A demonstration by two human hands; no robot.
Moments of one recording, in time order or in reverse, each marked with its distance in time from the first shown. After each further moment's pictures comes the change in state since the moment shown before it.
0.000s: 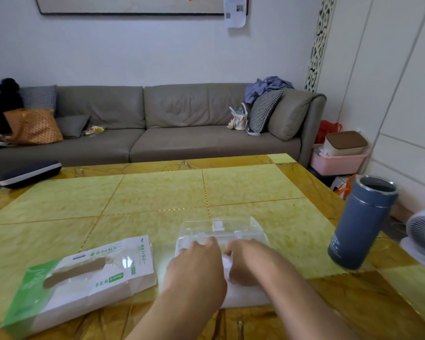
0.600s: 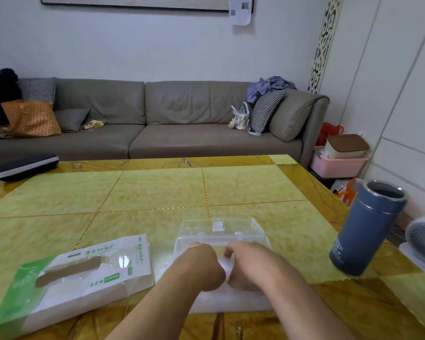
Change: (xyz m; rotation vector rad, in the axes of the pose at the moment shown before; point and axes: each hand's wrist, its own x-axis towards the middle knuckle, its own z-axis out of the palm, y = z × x) left_hand 0.046 -0.003 0.011 -0.119 -0.346 -0.100; right_hand 0.004 0.003 0.005 0.051 0.056 0.012
